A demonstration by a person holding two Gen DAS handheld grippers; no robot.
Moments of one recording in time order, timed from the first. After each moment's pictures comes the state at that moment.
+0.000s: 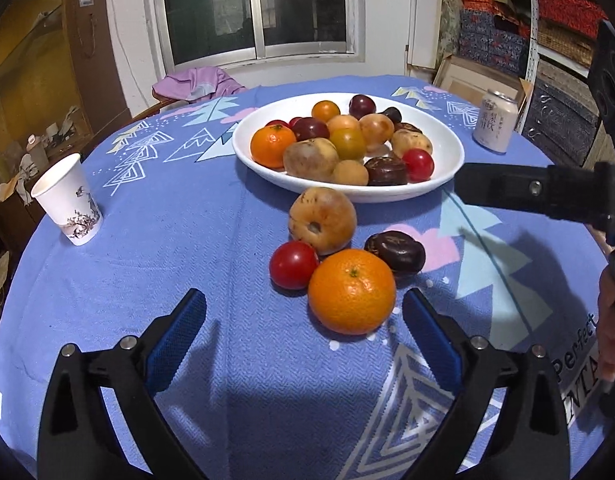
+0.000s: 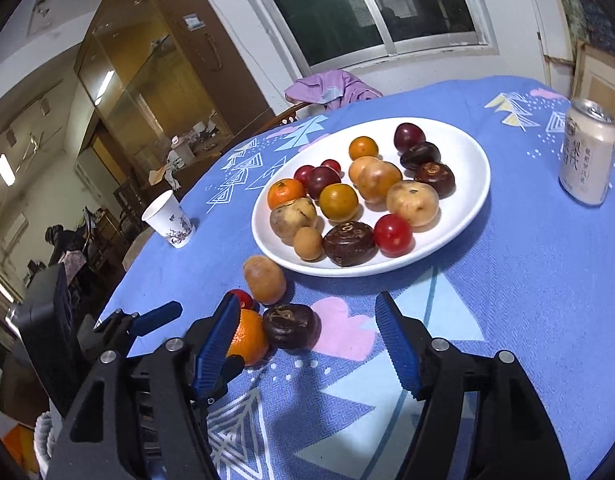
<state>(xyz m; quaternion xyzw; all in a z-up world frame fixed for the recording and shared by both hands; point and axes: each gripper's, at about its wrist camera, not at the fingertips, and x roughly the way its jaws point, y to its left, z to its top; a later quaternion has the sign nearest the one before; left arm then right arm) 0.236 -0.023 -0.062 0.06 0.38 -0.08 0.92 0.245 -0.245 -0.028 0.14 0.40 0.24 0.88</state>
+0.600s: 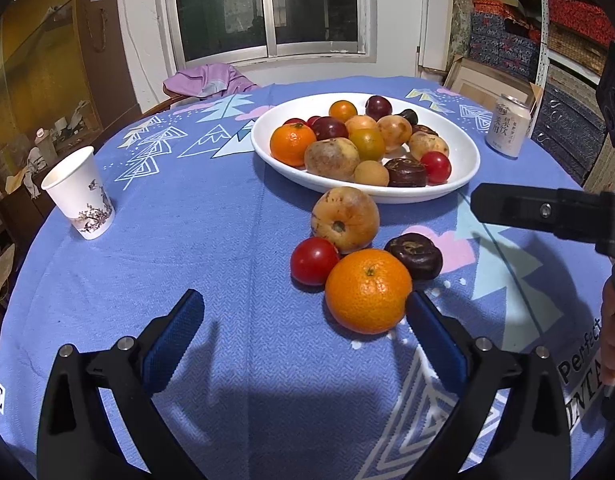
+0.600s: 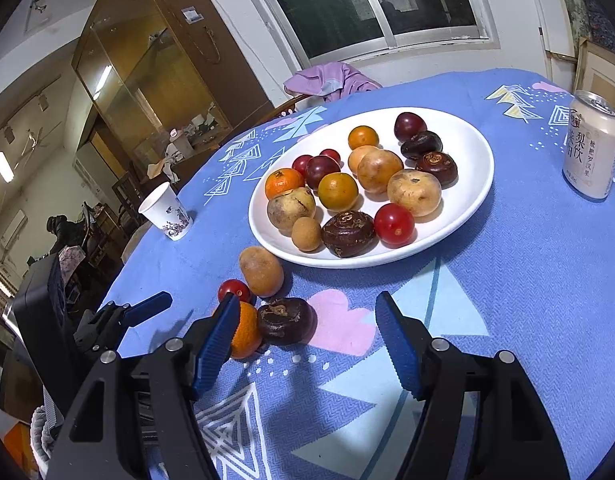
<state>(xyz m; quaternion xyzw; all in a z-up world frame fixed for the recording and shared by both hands) 0.238 -0.013 -0.060 0.06 0.38 -0.06 0.92 0.247 -0.240 -0.031 0.13 0.40 0.24 0.87</state>
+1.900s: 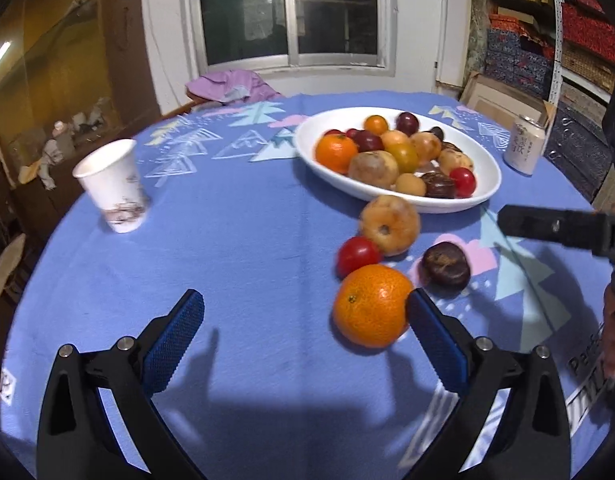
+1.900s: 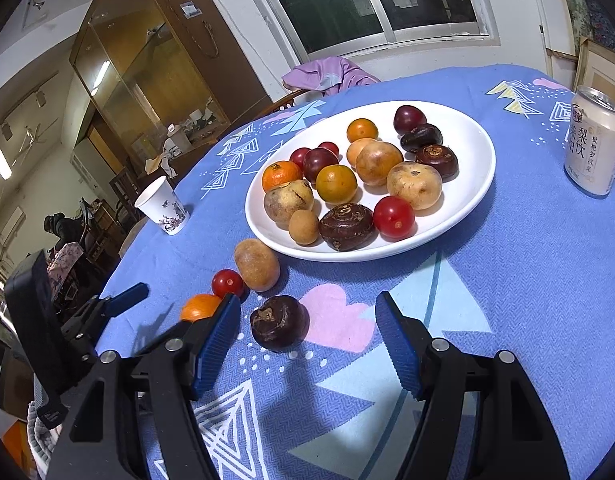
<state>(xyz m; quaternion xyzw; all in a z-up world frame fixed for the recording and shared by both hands) 0.222 0.024 -0.053 0.05 0.36 -0.02 0.93 0.247 -0.236 -0.035 0.12 0.41 0.24 0.87</state>
